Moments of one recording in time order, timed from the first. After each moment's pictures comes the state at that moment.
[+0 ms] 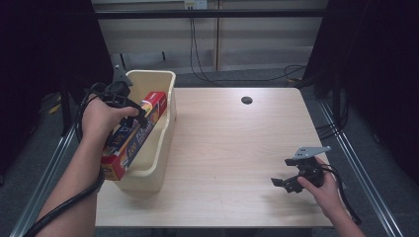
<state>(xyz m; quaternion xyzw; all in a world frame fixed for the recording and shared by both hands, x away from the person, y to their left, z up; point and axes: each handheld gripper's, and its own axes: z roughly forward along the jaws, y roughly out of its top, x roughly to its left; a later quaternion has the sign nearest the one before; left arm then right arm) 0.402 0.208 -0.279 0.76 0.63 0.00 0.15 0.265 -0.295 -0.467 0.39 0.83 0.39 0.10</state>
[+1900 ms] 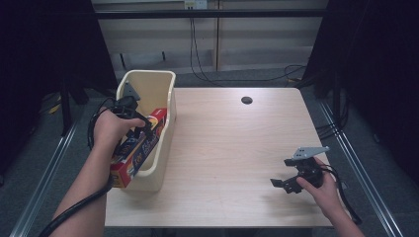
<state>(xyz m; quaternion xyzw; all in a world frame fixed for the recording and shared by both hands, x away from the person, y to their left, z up) 0.407 0.203 -0.325 0.76 0.64 -0.03 0.12 0.265 -0.293 -0.468 0.39 0.83 0.38 0.10</state>
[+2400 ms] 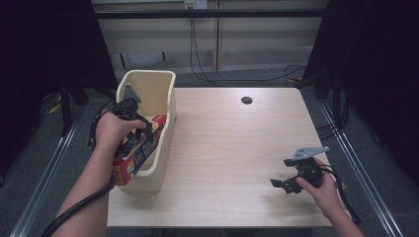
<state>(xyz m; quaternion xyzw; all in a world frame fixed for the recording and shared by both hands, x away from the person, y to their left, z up) 0.411 0.204 -0.336 0.75 0.65 -0.05 0.11 0.265 -0.292 -0.468 0.38 0.84 0.38 0.10</state>
